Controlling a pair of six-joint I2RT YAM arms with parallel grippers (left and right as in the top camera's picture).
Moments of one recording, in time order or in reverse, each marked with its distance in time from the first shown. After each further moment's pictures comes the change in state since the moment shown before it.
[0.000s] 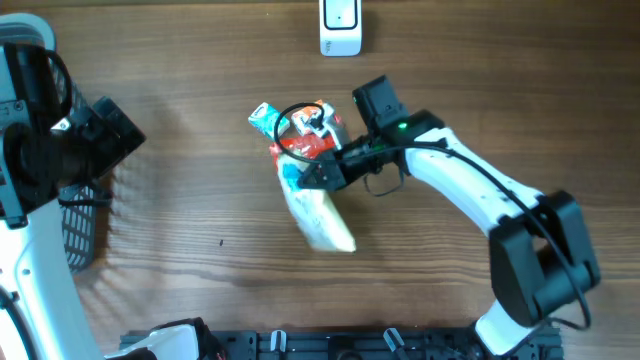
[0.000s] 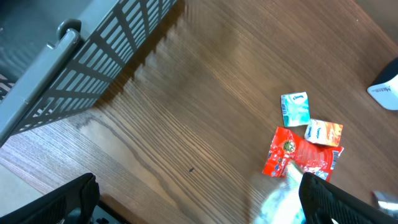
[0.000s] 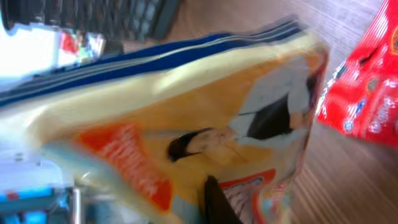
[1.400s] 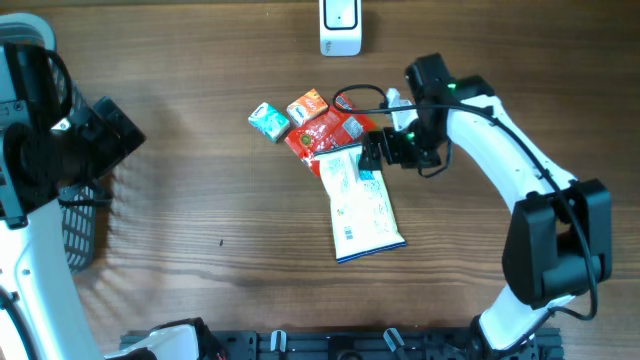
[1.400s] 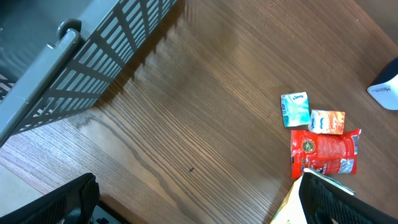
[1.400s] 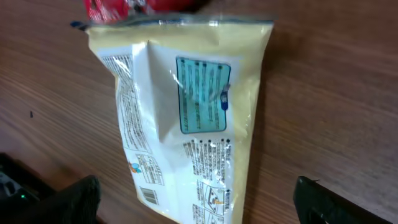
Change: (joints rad) left arm 0.000 0.000 0.000 0.000 0.000 0.000; right arm -0.222 0.031 0.148 -0.489 0.571 -0.064
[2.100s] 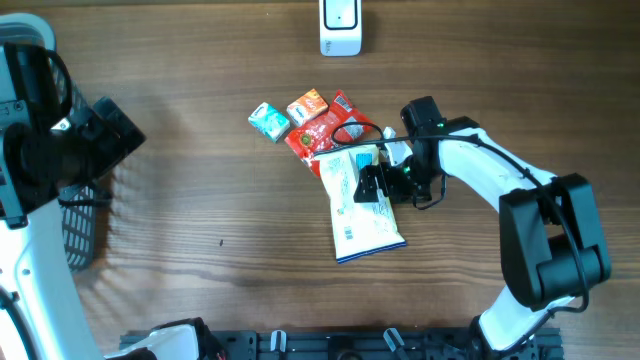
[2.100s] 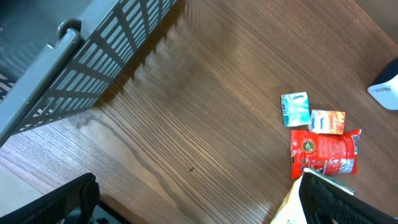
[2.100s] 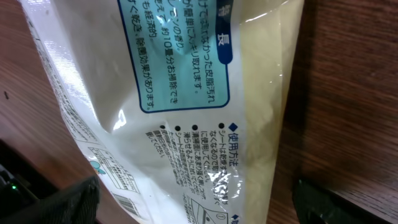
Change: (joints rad) left arm 0.000 0.000 0.000 0.000 0.000 0.000; right arm 0.017 -0.003 -0.280 0.232 -0.096 0.043
